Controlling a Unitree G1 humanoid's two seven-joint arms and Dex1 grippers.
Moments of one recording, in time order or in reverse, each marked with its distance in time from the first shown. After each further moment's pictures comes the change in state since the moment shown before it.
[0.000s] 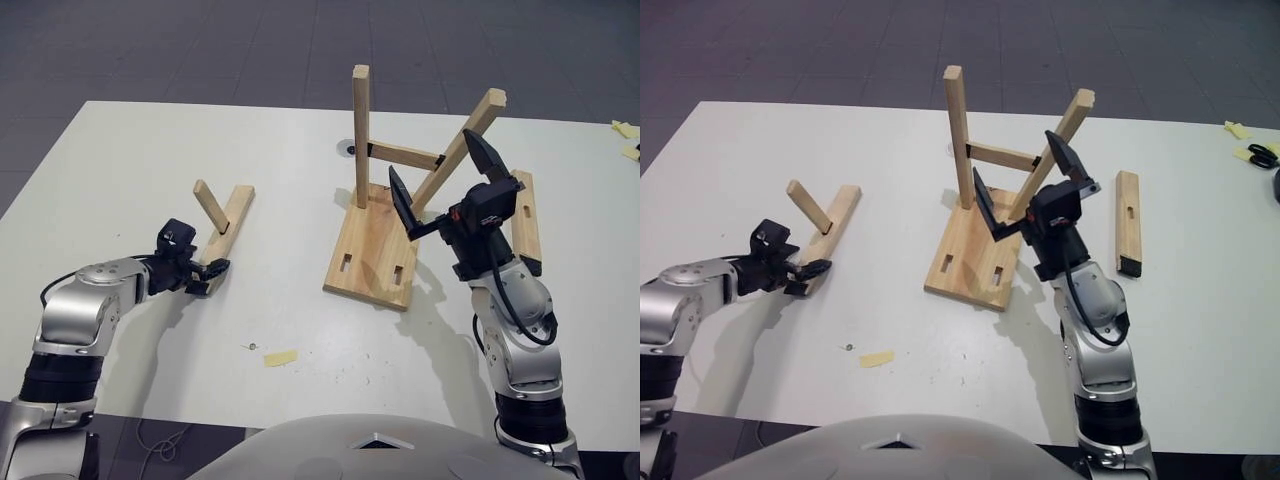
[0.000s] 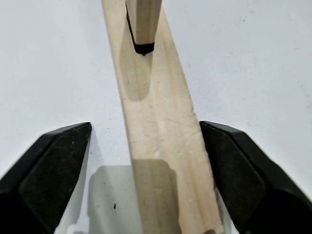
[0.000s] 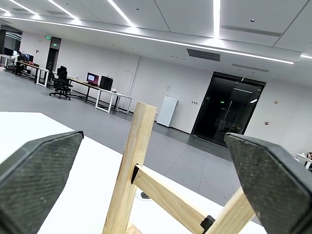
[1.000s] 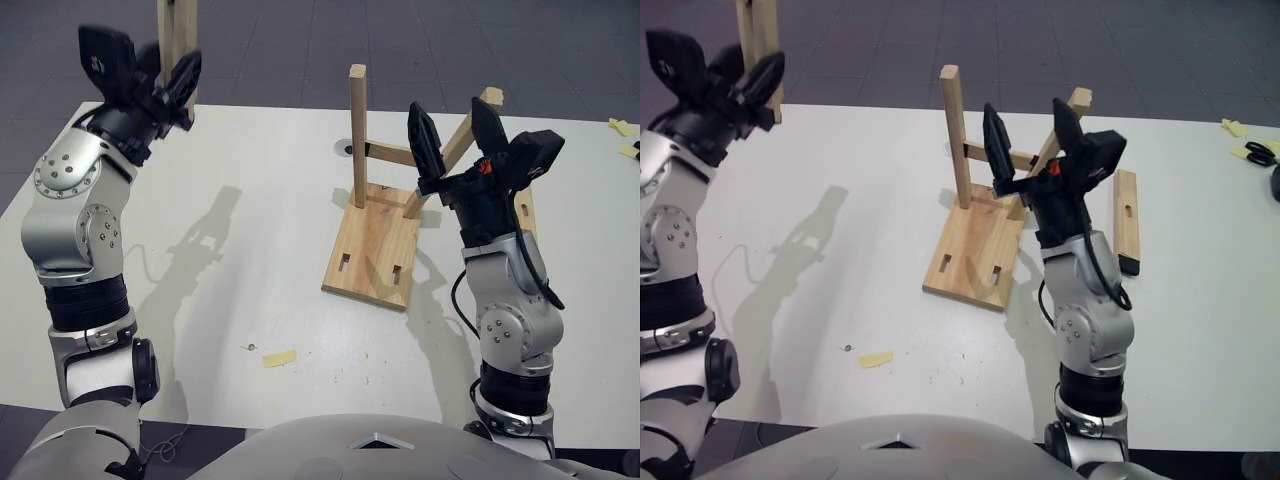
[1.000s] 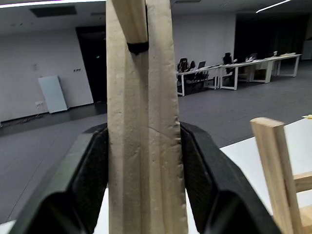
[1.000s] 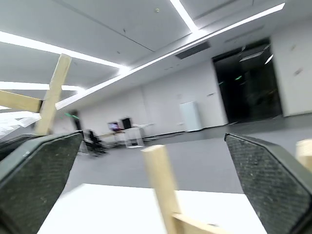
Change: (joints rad) left arm -0.423 -0.287 0.256 -0.158 -0.064 -0.340 0.191; right arm -0.220 0.128 -0.149 -0.028 0.690 0.336 -0.096
